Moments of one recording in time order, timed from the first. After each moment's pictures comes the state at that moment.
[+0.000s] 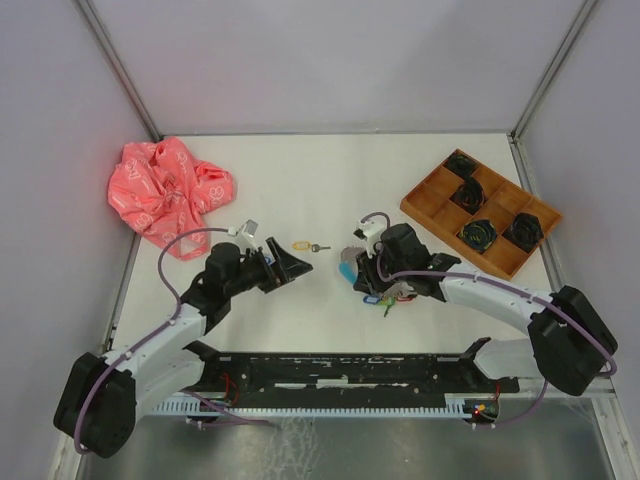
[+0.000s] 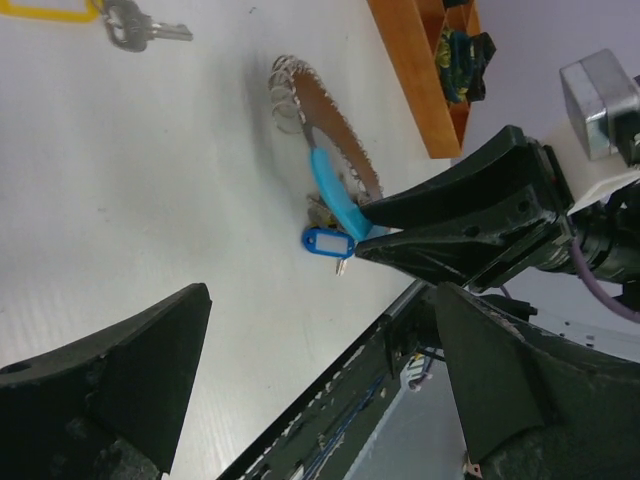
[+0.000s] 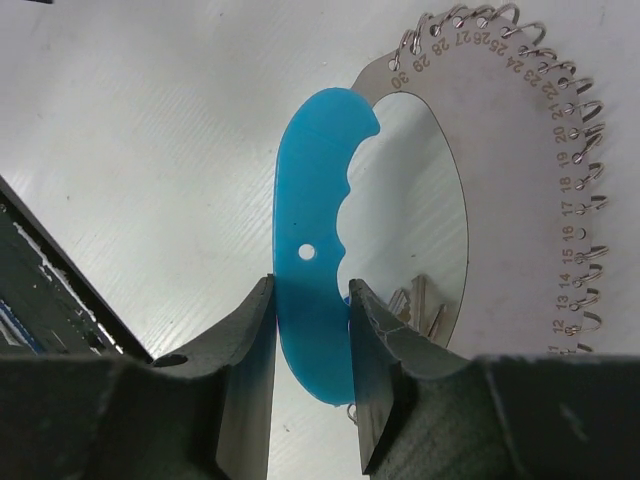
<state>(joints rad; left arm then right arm) -0.43 0.91 0.32 0.17 0.42 -0.93 0.71 1.31 0.69 -0.17 -0.25 0.18</state>
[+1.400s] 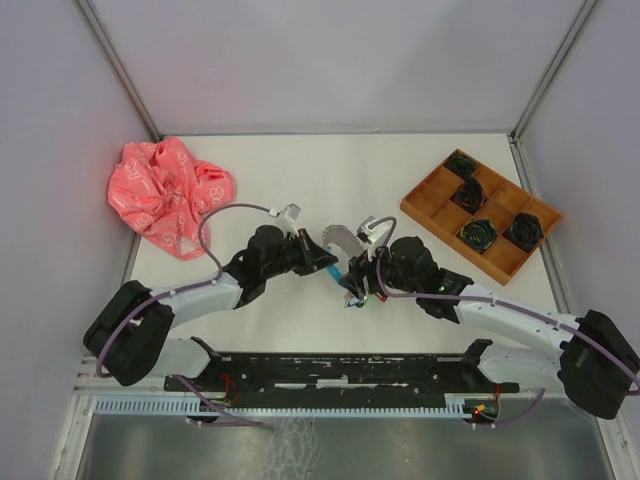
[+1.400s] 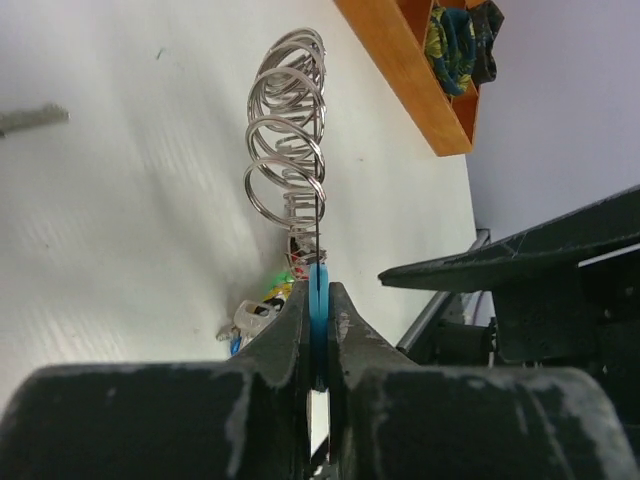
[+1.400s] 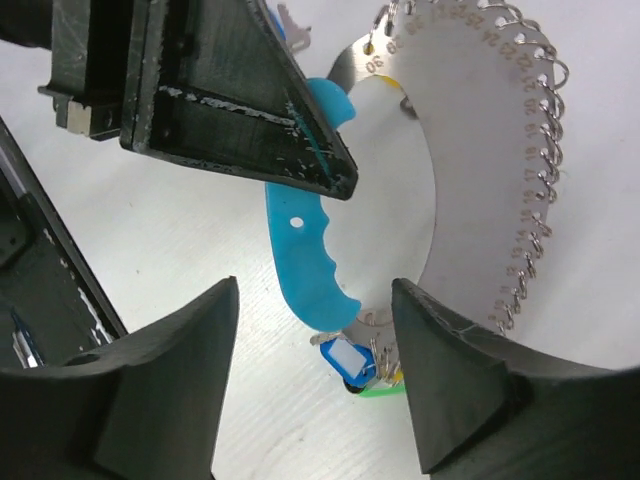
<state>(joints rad) -0.67 1.39 0.52 0.49 0.29 -0.95 0.84 1.15 0.57 0.11 -0.15 0.19</state>
